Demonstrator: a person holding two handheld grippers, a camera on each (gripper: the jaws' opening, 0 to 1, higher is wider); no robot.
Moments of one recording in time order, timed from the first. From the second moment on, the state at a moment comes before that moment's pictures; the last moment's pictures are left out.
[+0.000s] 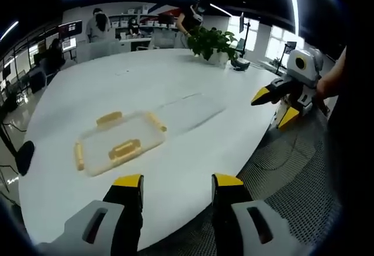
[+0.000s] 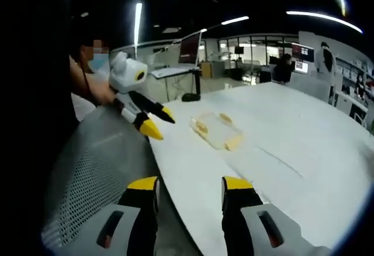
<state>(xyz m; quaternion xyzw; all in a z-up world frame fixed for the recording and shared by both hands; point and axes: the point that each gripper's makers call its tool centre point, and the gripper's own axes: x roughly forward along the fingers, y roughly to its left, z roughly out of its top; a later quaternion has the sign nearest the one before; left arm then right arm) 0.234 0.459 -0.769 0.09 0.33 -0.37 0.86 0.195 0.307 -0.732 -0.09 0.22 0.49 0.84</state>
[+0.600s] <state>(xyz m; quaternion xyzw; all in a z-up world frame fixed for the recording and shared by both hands) 0.249 0.458 -0.761 0.06 0.32 -0.40 0.86 0.227 0.327 -0.719 -0.09 0.21 0.50 0.84</state>
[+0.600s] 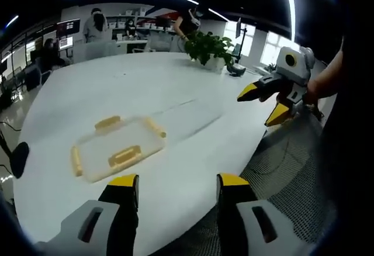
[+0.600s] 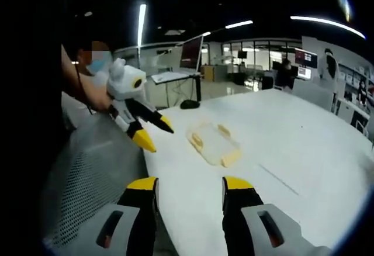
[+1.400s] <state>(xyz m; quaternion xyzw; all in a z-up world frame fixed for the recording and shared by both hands) 0.274 0.463 -0.760 0.08 0.32 -0.43 0.84 0.266 0.352 -0.714 -0.10 0.21 0.49 0.84</state>
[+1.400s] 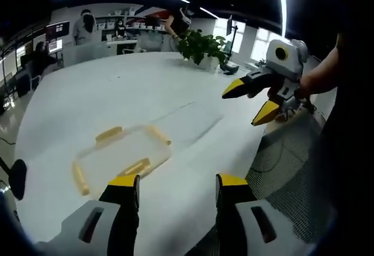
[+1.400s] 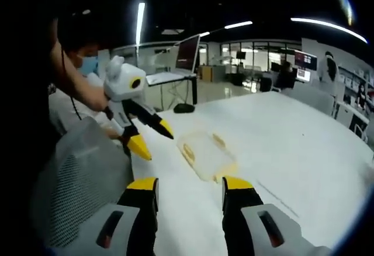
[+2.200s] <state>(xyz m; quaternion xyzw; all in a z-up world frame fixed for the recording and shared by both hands) 0.296 0.477 -0.766 0.10 0.33 -0.45 0.82 0.293 0.373 -0.728 -0.14 0.24 0.50 0.82</state>
